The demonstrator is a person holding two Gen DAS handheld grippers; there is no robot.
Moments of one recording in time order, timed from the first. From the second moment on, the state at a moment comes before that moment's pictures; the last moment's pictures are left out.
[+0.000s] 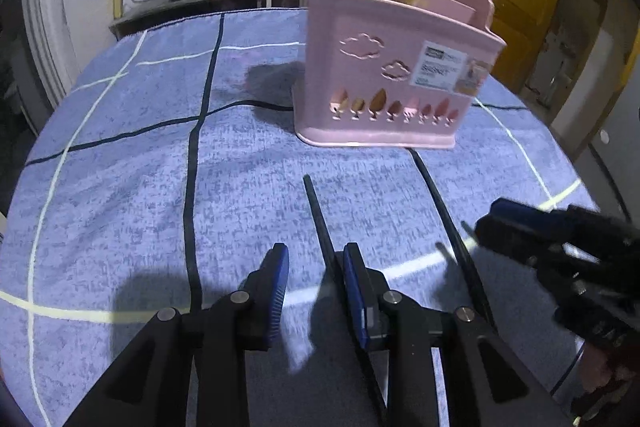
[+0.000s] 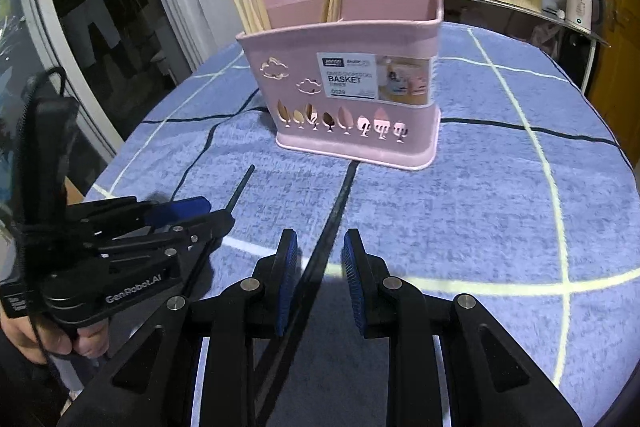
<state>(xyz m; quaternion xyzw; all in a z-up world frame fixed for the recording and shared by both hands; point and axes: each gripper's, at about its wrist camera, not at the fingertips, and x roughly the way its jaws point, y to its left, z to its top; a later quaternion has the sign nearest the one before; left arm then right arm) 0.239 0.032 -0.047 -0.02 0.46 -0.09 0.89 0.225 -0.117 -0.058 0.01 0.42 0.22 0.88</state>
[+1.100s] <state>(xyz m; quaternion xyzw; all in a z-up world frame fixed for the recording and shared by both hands) 0.261 0.001 -0.049 0.03 0.45 -0.09 0.89 0.271 -0.113 -0.075 -0.01 0.47 0.19 0.86</state>
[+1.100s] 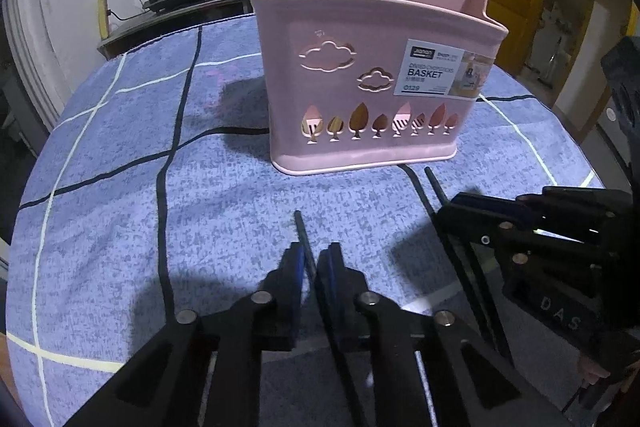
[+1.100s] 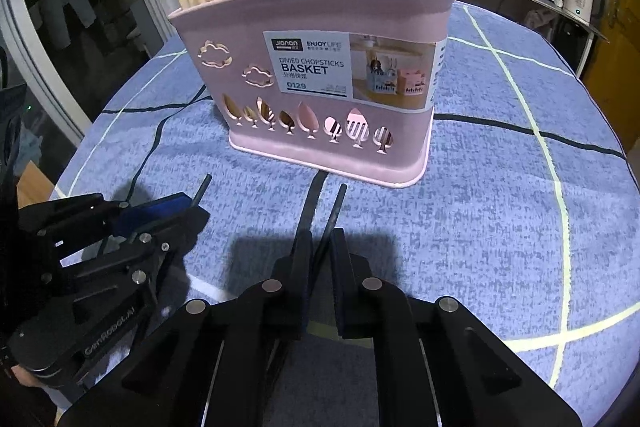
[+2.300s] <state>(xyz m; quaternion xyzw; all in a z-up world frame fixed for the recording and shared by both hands) 0.203 0.021 0.148 0.00 0.29 -0.13 0.95 0.201 -0.151 0.089 0.01 0.29 0.23 0.93</state>
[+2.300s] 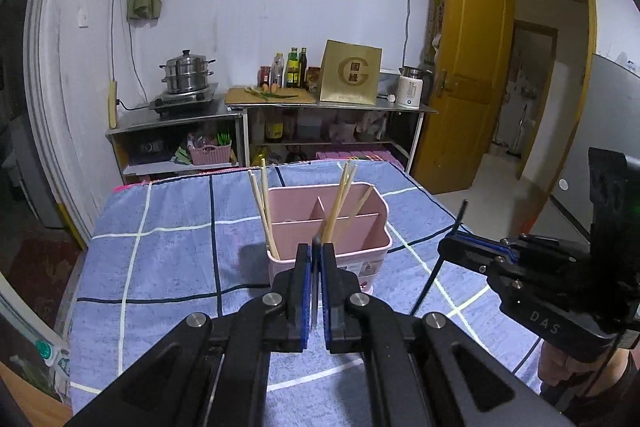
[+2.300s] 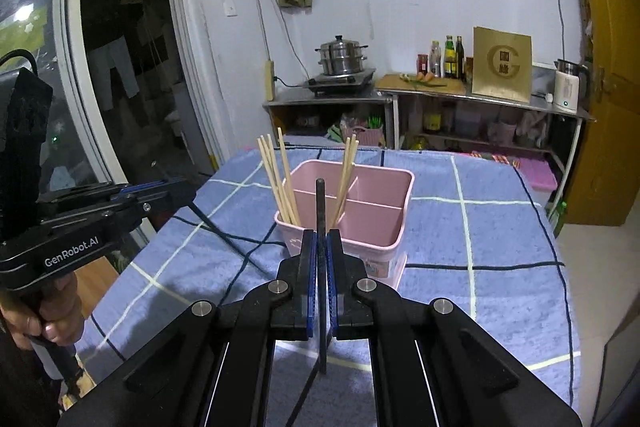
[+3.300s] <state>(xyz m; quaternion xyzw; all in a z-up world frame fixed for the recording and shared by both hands) 0.198 0.023 0.165 -0.01 0.30 -0.15 0.94 0.193 -0.146 0.110 -0.01 0.26 0.24 0.93</state>
